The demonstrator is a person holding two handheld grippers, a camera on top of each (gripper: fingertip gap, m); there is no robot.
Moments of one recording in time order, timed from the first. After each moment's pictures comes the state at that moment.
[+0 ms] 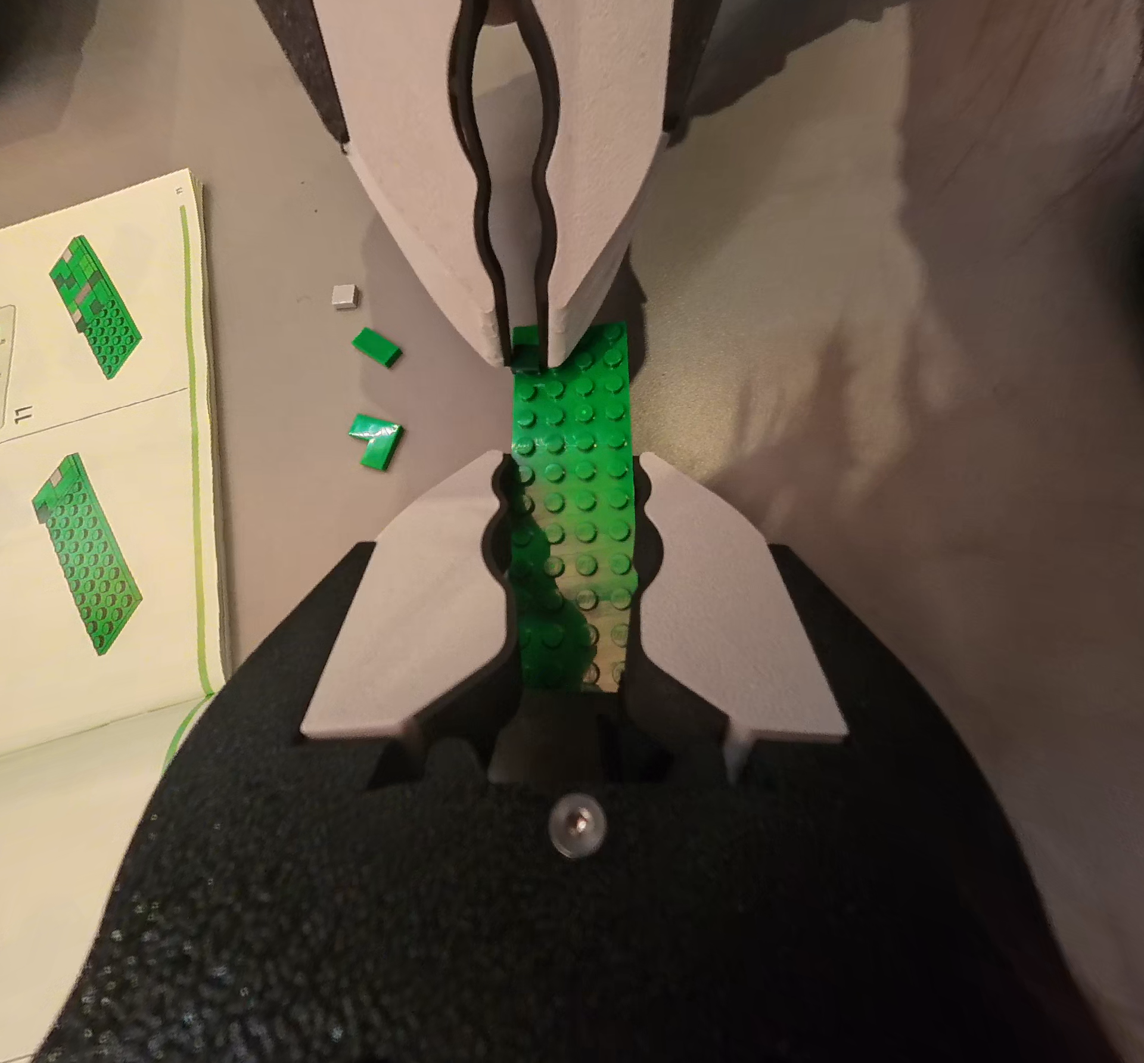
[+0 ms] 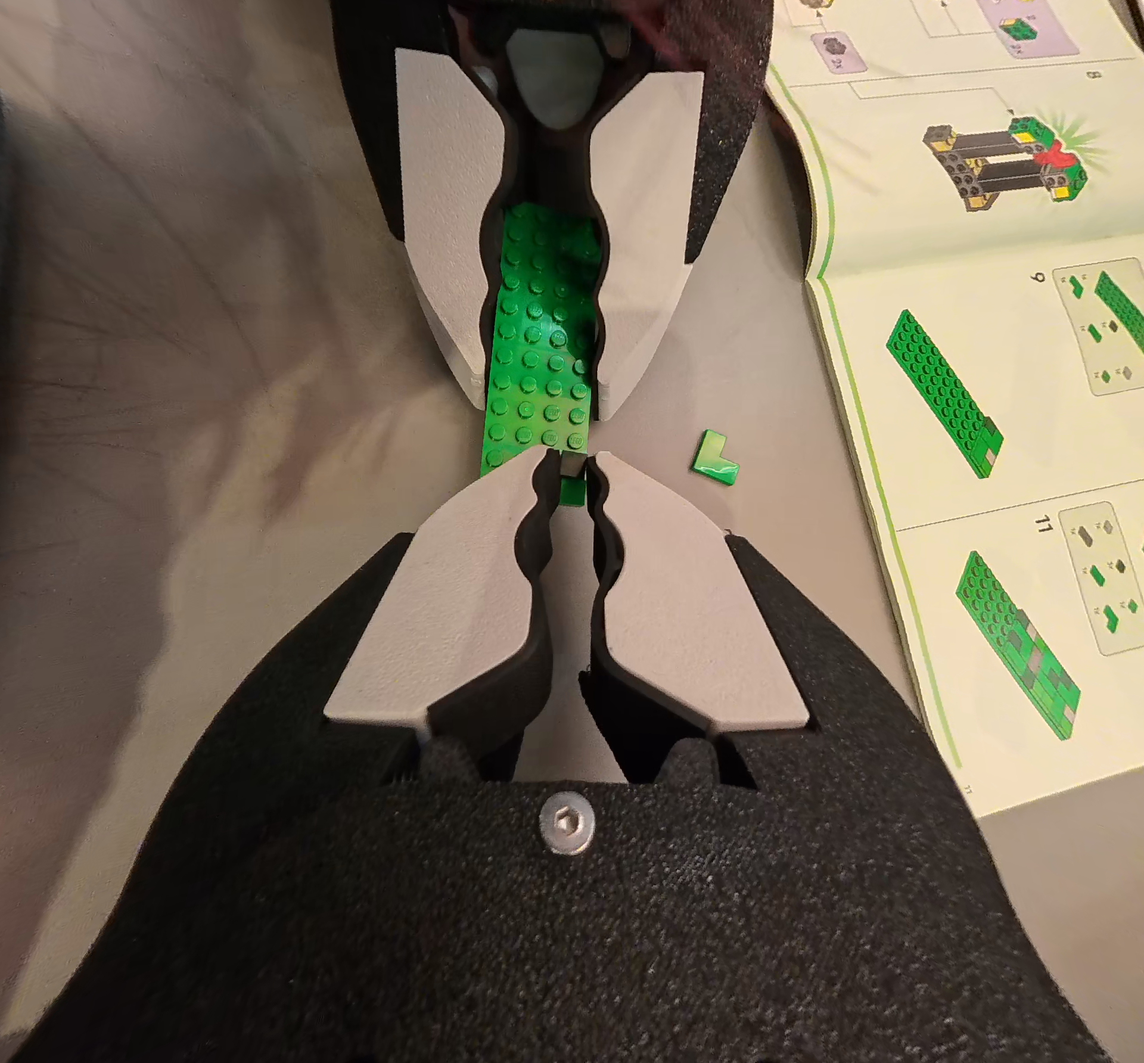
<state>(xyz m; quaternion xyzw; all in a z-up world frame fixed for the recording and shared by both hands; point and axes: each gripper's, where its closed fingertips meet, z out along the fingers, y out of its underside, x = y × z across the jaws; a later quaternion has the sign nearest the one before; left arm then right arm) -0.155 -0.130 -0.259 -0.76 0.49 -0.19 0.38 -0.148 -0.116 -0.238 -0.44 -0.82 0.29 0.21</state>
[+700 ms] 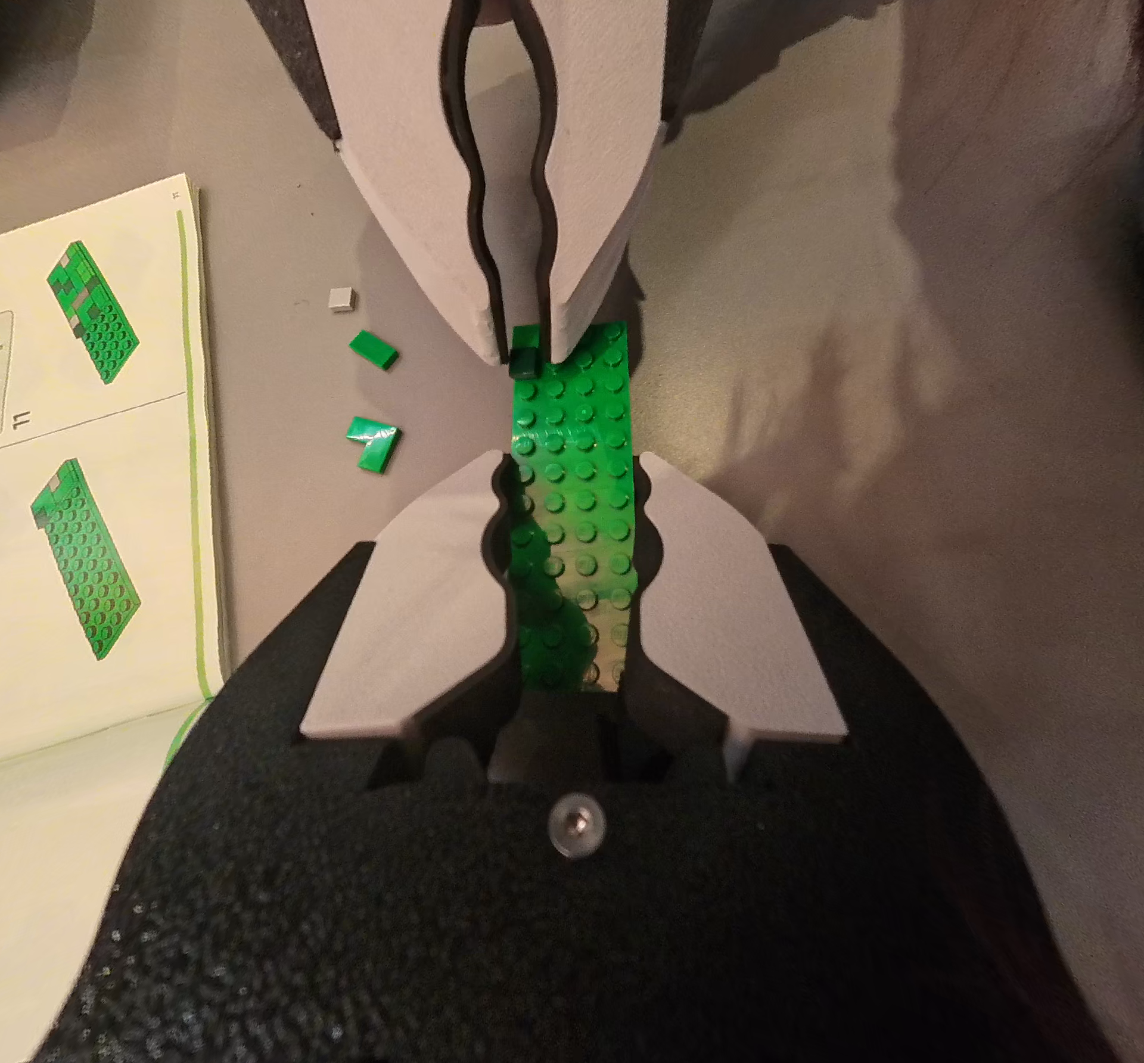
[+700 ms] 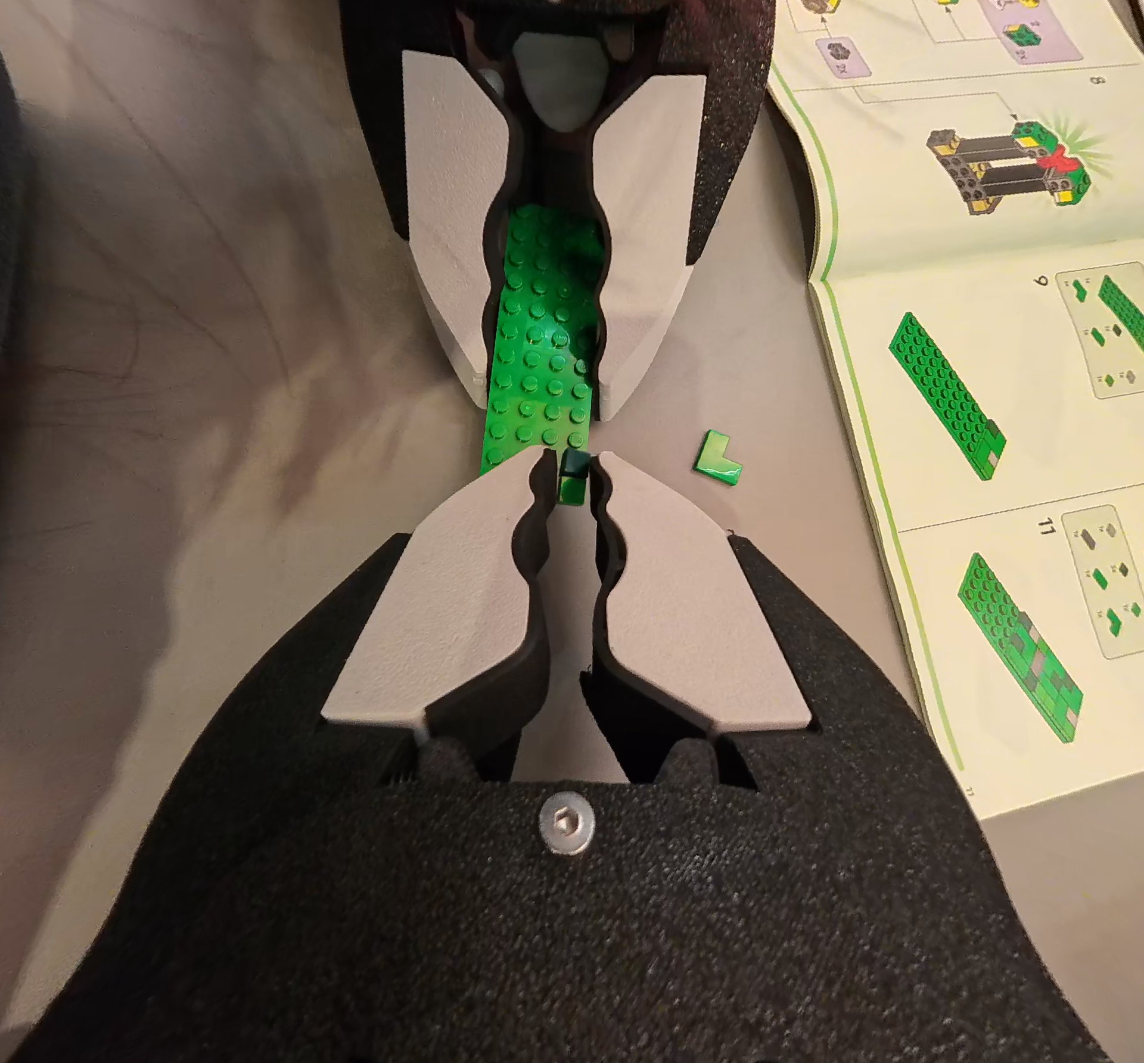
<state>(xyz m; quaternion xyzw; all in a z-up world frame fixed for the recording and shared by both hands) -0.154 -0.131 -0.259 -0.76 0.49 -0.19 0.38 -0.147 -0.116 -0.237 -0.44 -0.82 0.29 0.21</state>
